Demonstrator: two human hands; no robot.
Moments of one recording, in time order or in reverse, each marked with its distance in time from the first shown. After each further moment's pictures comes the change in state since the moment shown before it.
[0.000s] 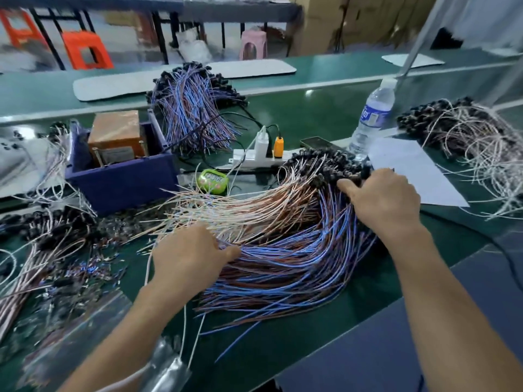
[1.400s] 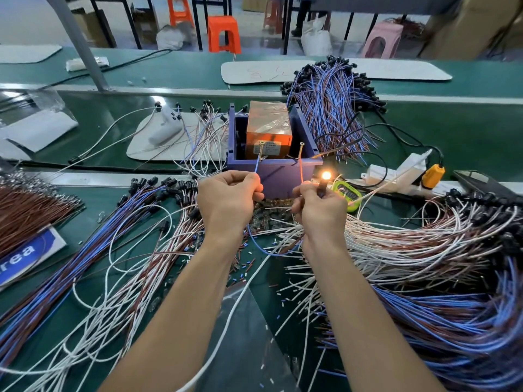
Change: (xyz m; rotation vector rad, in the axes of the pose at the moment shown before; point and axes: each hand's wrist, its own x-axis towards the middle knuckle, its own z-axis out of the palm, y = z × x) left_hand 0.067 -0.127 -0.048 -1.328 0.544 -0.464; right_hand -0.119 -0.285 0.102 1.367 -0.544 0.093
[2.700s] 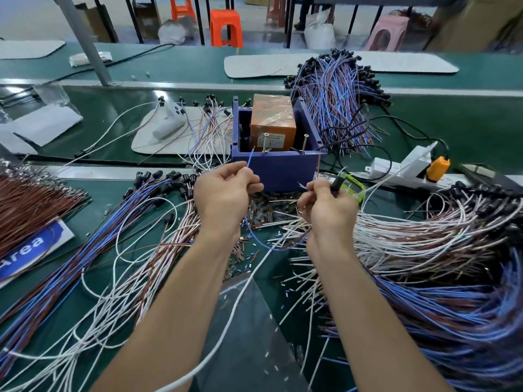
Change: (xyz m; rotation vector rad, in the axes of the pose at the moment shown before) left_hand 0.000 0.003 -0.012 -0.135 -0.027 -0.093; right_hand -0.019 -0.007 -0.005 0.139 0.065 0.060
